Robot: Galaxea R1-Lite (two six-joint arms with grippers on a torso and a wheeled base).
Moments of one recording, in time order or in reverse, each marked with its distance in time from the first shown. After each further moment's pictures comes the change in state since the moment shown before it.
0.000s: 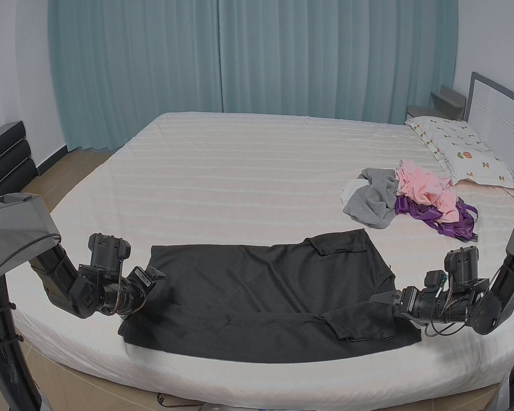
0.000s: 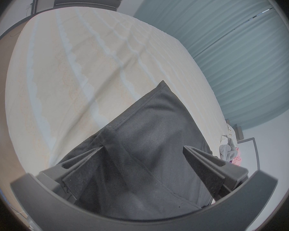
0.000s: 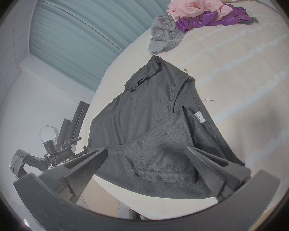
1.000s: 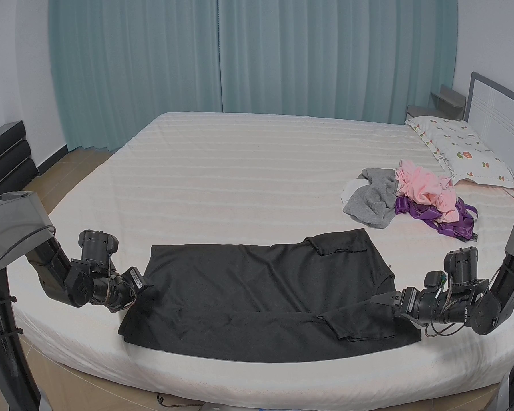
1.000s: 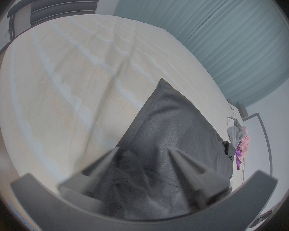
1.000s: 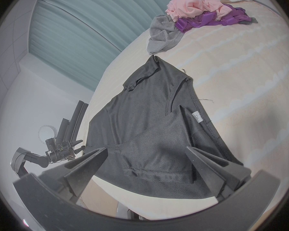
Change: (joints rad) left arm 0.100 0.044 -0.068 0.064 -0.111 0.291; right arm -0.002 0.008 0.000 -0.001 -0.009 -0.009
